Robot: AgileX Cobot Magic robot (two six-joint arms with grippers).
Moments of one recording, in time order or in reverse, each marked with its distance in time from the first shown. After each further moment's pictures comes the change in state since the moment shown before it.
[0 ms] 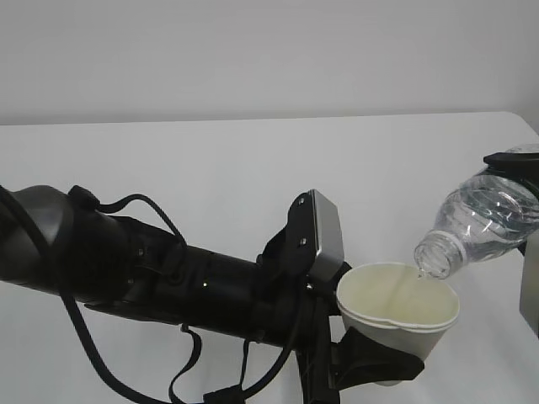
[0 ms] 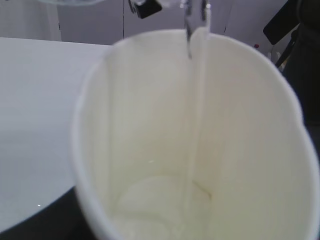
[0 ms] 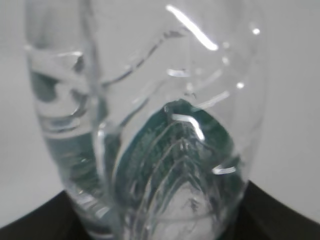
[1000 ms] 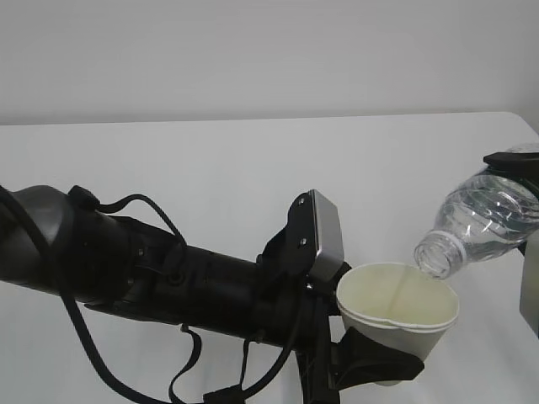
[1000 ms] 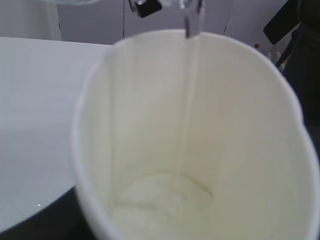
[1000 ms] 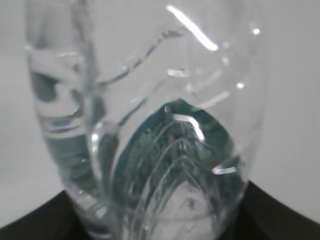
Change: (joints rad) left arm 0.000 0.000 0.000 0.000 0.002 0.000; right arm 0.000 0.000 0.000 0.000 -0.002 -0.002
